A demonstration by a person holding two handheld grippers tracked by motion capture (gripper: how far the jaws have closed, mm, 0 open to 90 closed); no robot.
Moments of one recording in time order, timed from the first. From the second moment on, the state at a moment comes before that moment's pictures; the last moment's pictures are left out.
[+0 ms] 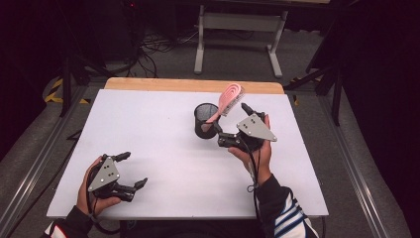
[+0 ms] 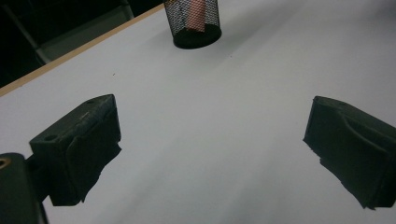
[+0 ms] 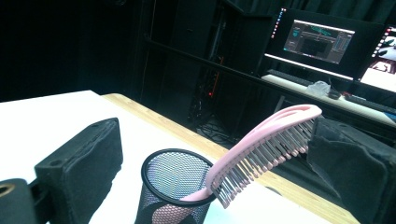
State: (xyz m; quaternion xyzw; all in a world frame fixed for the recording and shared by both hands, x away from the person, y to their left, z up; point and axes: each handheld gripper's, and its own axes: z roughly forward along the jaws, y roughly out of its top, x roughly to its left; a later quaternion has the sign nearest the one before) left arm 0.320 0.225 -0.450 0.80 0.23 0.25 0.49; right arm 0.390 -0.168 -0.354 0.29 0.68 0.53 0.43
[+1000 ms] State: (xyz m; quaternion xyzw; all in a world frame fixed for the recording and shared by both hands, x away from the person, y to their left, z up) left arm 0.319 0.225 -0.449 0.80 0.22 0.25 0.49; right arm 0.365 -0.166 -0.356 0.25 0.69 0.53 0.42
